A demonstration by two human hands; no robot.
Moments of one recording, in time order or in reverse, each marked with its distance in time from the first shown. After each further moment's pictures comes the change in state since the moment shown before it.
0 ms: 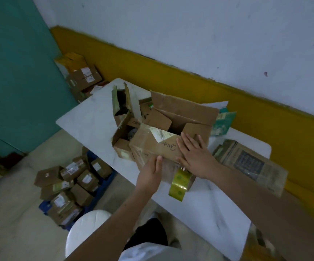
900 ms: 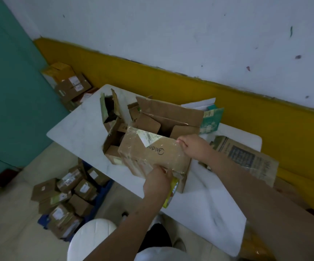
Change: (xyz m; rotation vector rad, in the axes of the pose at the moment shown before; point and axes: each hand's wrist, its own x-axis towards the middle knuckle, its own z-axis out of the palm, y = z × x) left_hand -0.011 0.044 0.038 0.253 -0.111 -0.259; right_hand 0.013 0.043 -0.022 0.497 0.063 0.141
